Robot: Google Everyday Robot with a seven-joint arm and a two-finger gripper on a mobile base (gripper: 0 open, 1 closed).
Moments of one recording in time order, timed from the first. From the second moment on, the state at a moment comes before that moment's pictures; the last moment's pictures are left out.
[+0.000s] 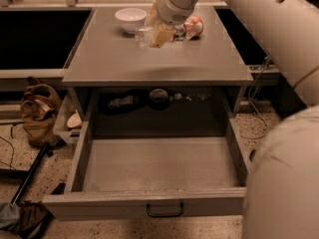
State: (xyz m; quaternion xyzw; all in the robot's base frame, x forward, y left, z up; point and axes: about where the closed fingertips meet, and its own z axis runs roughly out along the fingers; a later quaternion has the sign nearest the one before) arm 0.728 -0.008 0.953 -0.75 0.57 -0.08 0.33
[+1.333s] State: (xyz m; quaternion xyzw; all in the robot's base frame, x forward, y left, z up) arm 0.771 0.080 0.872 -0.78 0.54 0.04 0.33
